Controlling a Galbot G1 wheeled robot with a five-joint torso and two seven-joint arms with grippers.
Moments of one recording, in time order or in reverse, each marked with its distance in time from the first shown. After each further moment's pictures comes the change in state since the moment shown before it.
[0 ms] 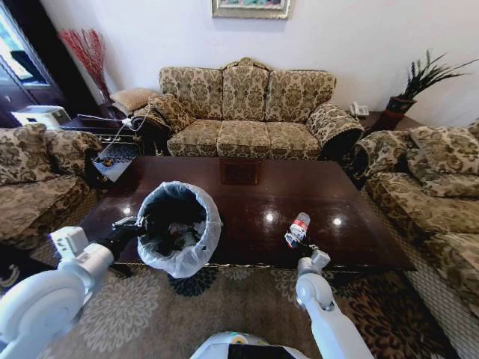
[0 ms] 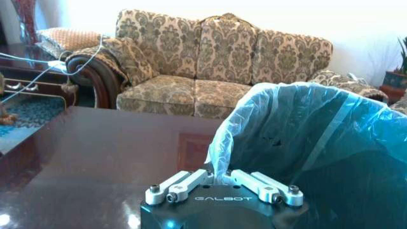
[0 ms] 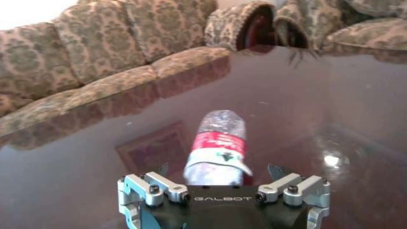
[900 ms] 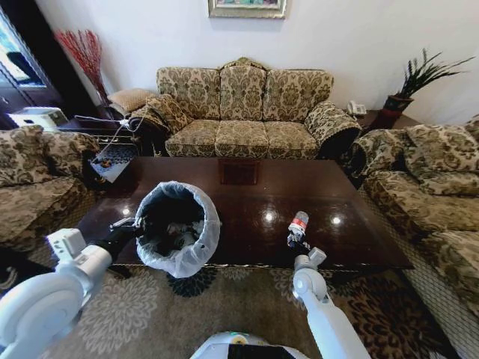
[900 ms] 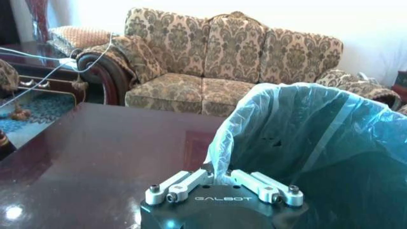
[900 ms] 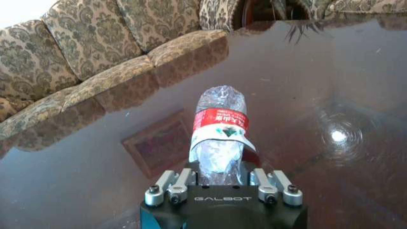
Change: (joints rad) left arm 0.027 -0.020 -0.021 0.000 0.011 0.001 -0.006; right arm 0.035 -0.007 0.000 -0.060 0.114 -0.001 -0.031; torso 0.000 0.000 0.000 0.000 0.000
